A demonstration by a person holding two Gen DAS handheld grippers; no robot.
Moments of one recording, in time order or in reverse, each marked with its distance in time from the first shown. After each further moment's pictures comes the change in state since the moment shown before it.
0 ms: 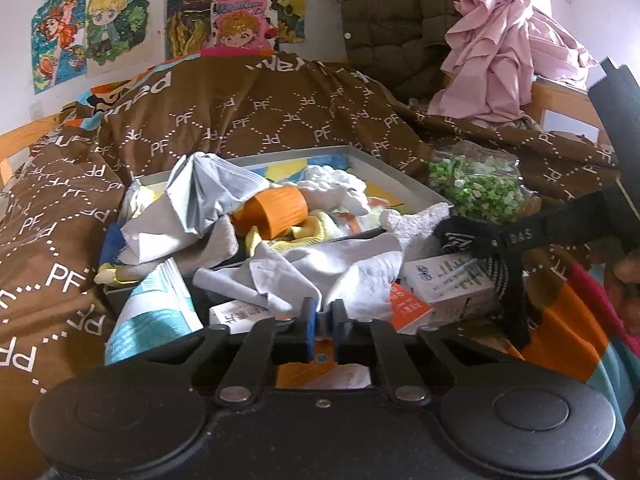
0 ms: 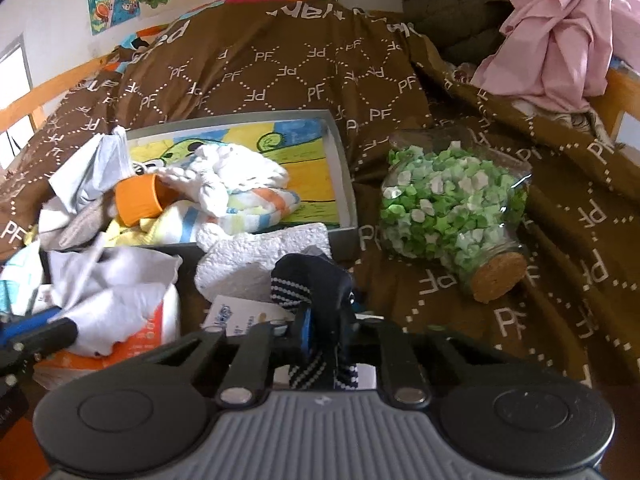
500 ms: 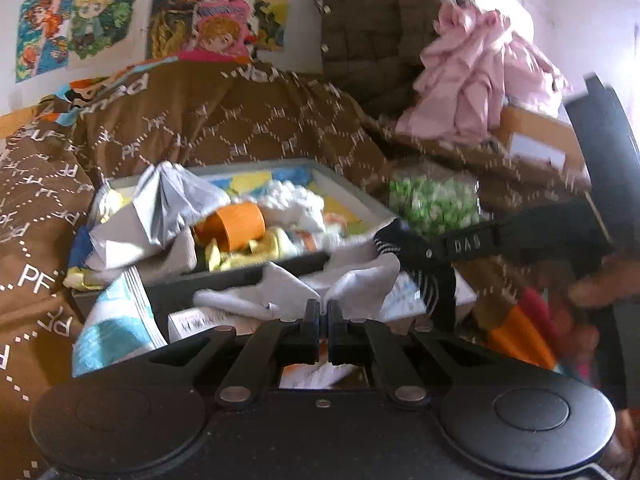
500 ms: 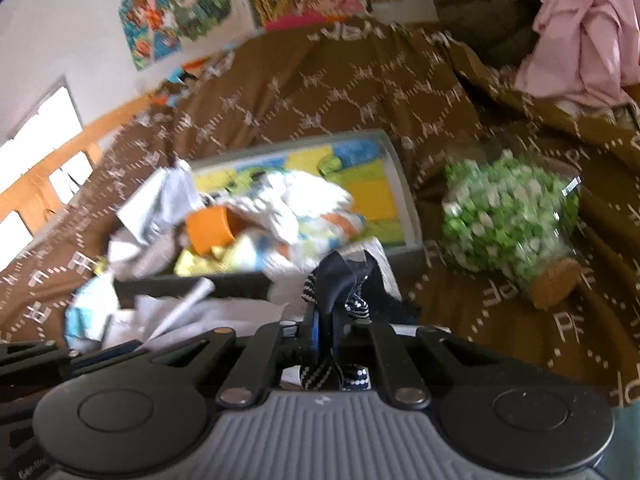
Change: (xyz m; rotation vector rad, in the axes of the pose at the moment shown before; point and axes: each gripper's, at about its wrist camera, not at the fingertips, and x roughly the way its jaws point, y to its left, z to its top) left arm -0.015 -0.007 0.010 -0.065 -0.042 -0.104; right arm -0.020 0.004 0.004 0.050 -0.096 0.223
